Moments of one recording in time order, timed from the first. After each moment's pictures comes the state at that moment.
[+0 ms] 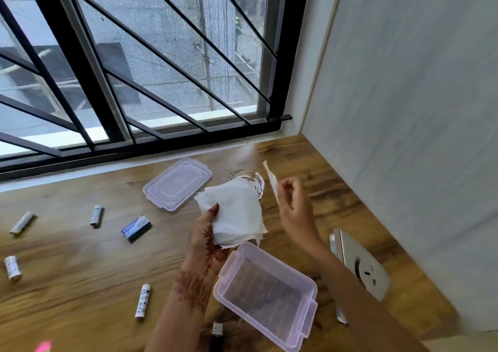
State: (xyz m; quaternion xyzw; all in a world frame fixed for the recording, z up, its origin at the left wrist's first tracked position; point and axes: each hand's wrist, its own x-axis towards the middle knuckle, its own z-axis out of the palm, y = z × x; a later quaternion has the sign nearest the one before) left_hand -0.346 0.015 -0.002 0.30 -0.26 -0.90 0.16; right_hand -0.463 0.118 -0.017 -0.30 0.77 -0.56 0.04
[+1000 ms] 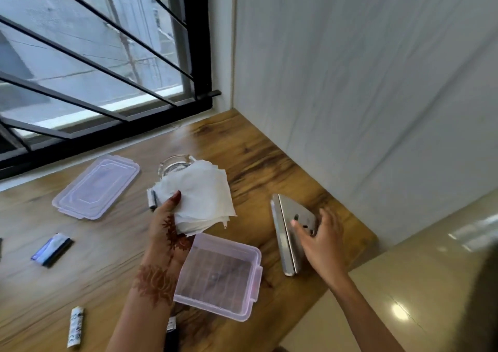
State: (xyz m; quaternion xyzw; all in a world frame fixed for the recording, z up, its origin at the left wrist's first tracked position) left_hand -0.376 0.041 -0.027 0.26 -0.31 -0.91 0.11; right_hand -0.443 0.282 -0.071 0.03 0.93 -0.37 0.05
